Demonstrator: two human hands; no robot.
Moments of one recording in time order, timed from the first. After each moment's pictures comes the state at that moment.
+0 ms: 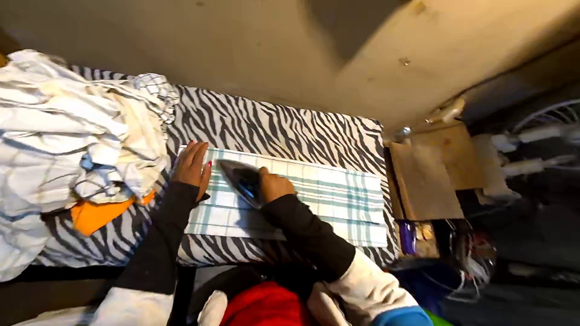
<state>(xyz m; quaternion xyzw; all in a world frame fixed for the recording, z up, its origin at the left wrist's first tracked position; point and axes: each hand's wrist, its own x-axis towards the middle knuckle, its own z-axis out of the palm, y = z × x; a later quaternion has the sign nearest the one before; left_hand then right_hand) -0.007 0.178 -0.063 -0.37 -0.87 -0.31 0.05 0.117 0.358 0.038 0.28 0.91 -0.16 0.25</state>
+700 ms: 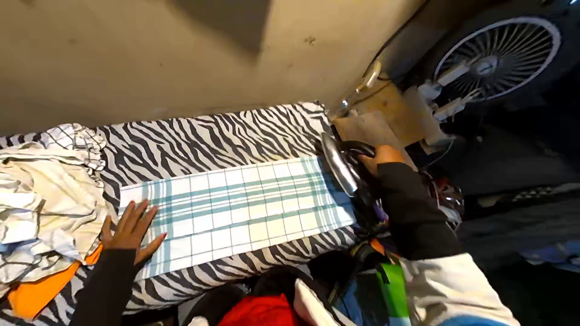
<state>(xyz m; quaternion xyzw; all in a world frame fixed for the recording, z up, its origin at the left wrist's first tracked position) -0.006 0.117 -0.103 -0.48 -0.86 -0.18 0.04 0.320 0.657 0.062 0.57 0.81 -0.12 0.04</state>
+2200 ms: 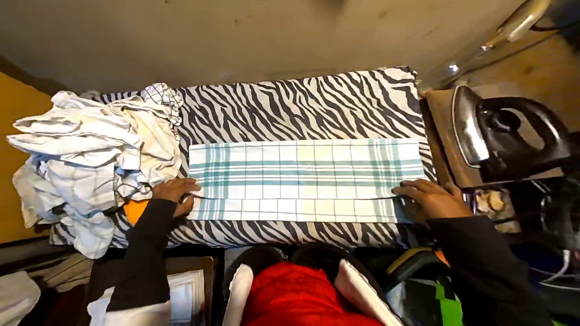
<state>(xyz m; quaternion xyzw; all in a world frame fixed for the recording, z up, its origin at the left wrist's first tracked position) -0.003 0.083 -0.028 -0.41 -0.89 -0.10 -0.20 0.378 0.574 -0.011 0.22 0.96 -0.15 0.06</state>
